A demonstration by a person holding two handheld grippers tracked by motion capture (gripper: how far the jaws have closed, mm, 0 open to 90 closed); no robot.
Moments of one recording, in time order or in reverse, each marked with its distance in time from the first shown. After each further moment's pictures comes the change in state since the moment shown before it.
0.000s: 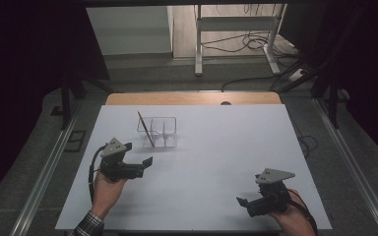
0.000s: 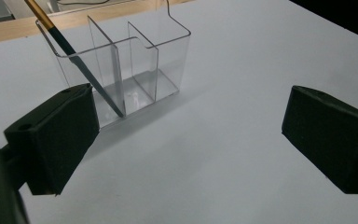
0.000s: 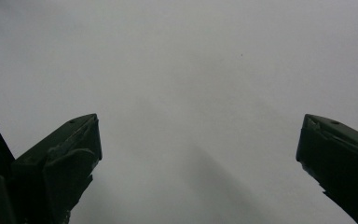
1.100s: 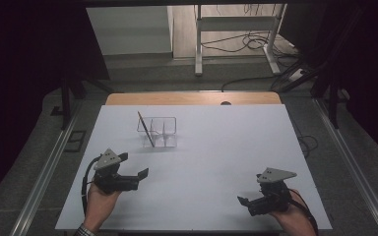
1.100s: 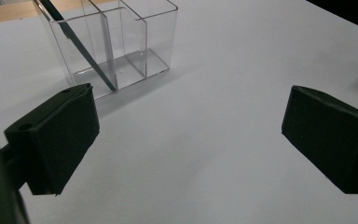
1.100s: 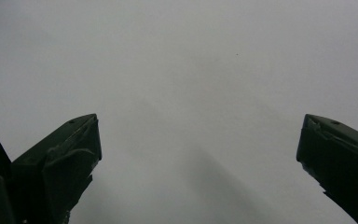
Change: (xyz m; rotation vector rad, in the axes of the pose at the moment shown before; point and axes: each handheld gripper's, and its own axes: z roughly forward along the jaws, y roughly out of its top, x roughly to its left) left arm -0.010 -0.021 -0.022 0.017 -0.009 0.004; right arm -0.003 -0.001 0.000 -0.006 -0.005 0.011
